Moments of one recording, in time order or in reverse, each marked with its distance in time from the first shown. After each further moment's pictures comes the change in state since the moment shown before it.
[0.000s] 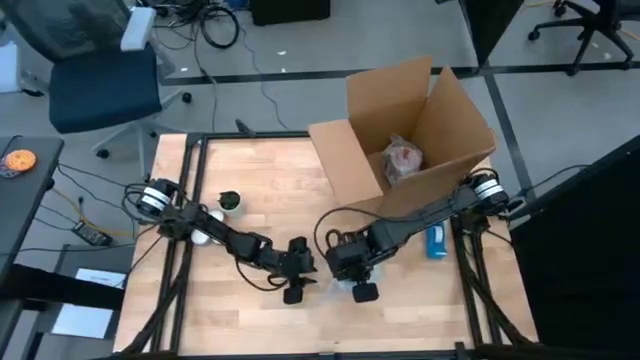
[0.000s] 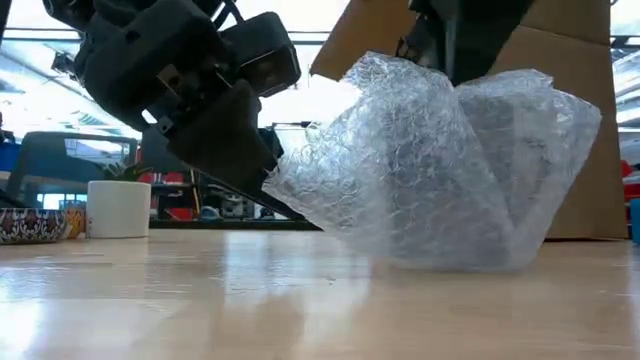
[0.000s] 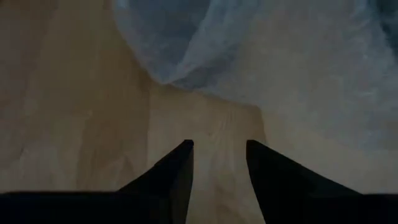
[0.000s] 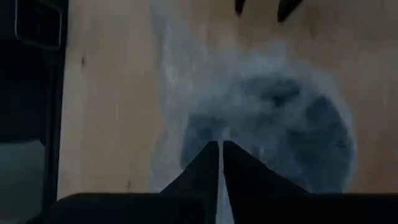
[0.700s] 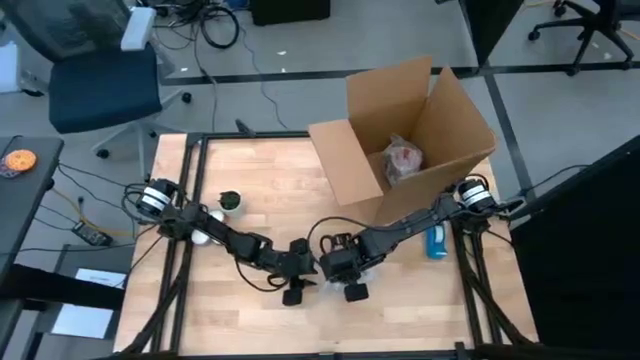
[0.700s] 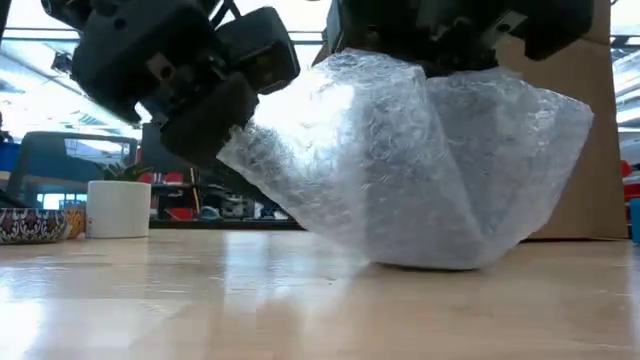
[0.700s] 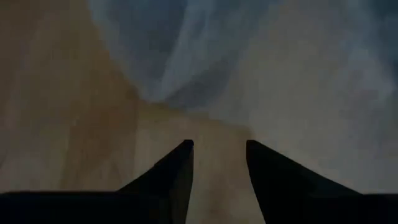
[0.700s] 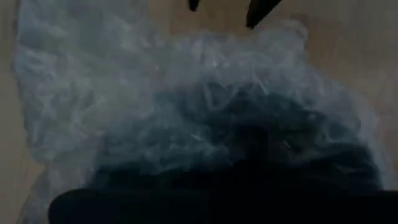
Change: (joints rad) left arm 0.000 0.000 0.000 0.001 0.021 0.001; right arm -0.009 0.098 -0.032 0.074 0.102 -0.068
